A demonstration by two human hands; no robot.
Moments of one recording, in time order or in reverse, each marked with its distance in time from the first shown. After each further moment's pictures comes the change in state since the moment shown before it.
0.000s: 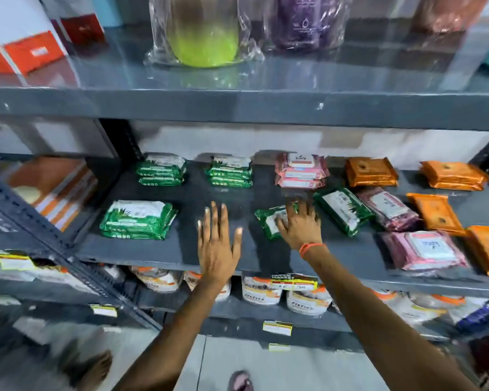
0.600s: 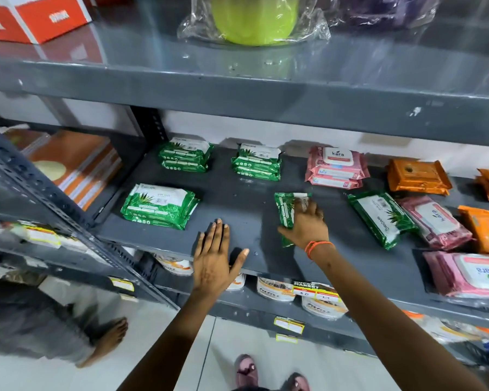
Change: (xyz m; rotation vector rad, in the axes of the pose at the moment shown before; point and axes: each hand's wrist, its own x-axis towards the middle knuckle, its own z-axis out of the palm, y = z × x) left_hand -0.027 -0.062 0.006 0.181 -0.184 -0.066; right_hand 0.026 -0.037 0.017 -0.041 -0.299 0.048
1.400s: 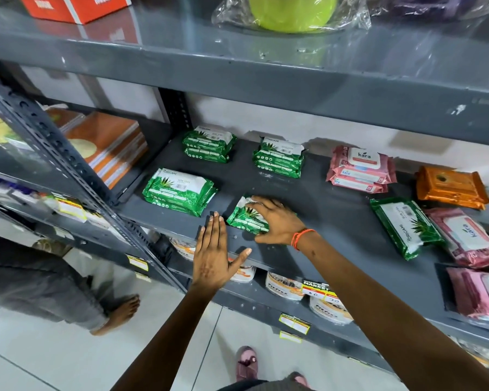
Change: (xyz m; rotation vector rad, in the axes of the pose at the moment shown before) left_hand -0.016 -0.021 0.004 -0.003 0.003 -0.090; right_hand 0.007 -0.060 0.007 -0.063 -0.207 -0.704
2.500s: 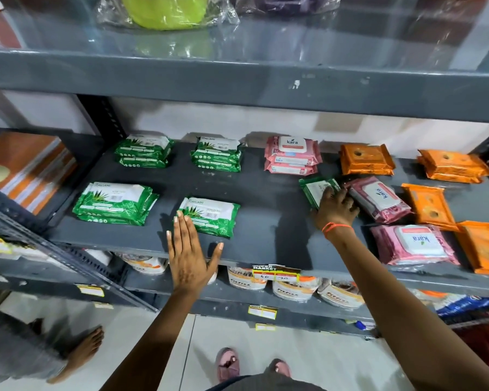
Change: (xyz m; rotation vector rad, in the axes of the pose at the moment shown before) left_hand -0.003 0.060 0.011 -0.055 0.107 -0.003; right_hand -0.139 0.118 -0.023 0.001 0.229 1.080
